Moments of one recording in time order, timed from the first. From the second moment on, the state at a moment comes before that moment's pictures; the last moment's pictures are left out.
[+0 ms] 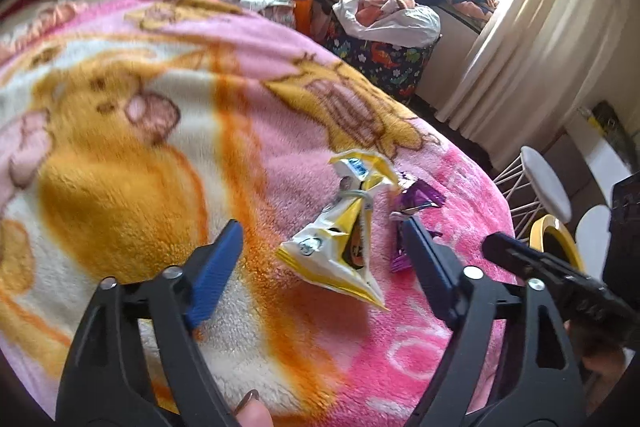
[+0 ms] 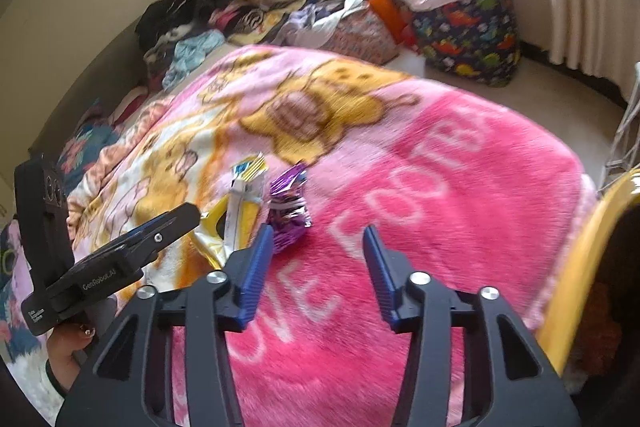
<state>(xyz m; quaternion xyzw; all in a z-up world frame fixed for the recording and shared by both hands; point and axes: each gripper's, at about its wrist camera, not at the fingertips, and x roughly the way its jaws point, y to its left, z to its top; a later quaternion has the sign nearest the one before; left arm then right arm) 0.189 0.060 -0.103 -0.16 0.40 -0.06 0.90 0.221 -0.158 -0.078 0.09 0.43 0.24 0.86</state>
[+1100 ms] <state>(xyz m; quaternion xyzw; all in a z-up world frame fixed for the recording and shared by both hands) 0.175 -0.079 -0.059 -0.11 0.37 -0.22 0.90 0.145 -0.328 -0.039 0.18 0.36 0.11 0.91</state>
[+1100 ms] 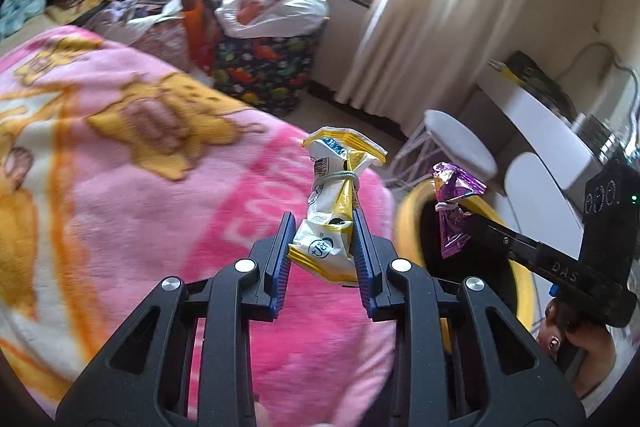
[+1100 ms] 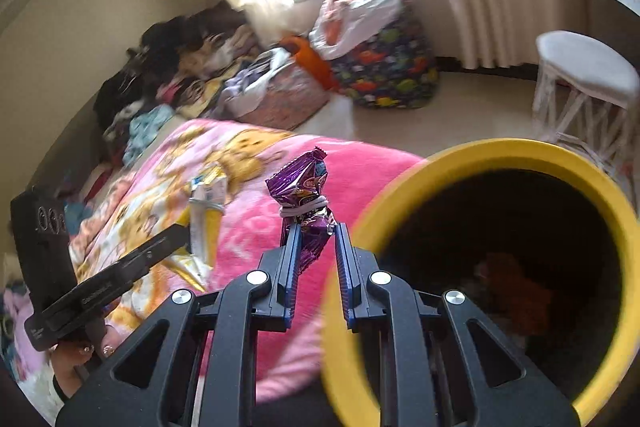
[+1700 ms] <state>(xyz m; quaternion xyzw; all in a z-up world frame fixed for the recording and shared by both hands) 0.156 -0.199 -0.059 -0.03 0.38 -0.31 0.87 0.086 -0.417 -0.051 0.24 0.36 -0.01 0.90</state>
